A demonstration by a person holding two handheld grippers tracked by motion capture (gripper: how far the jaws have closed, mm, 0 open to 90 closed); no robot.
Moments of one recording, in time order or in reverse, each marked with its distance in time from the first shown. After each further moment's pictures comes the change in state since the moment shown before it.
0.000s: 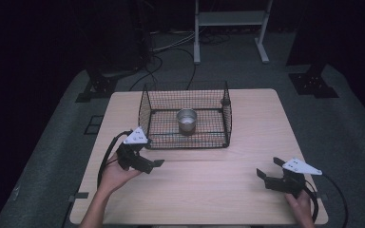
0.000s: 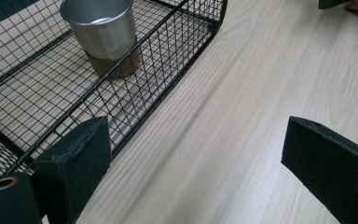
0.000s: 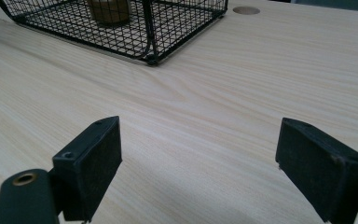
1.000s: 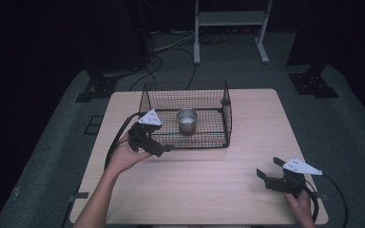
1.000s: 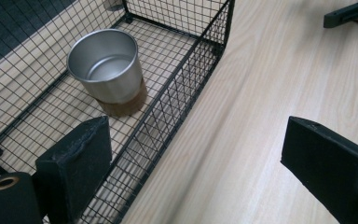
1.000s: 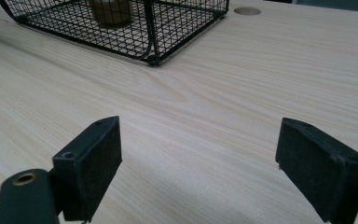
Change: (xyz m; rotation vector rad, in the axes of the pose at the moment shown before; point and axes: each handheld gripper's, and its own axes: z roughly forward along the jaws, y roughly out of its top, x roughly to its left) left arm 0.014 0.061 0.014 0.064 -0.016 0.069; right arm 0.000 0.000 0.000 -0.004 0.004 -0.004
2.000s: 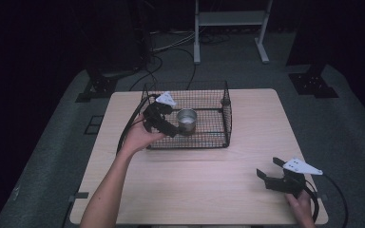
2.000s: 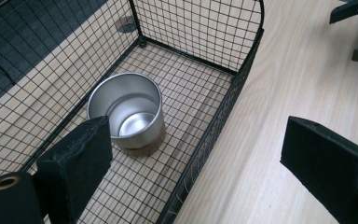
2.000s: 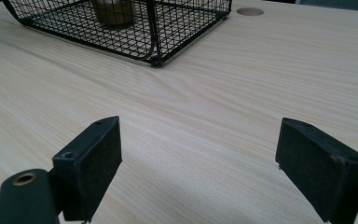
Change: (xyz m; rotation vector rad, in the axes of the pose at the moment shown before) left arm 0.026 0.053 0.028 0.023 0.010 0.000; right arm -0.001 0.000 0.000 -0.005 0.013 0.002
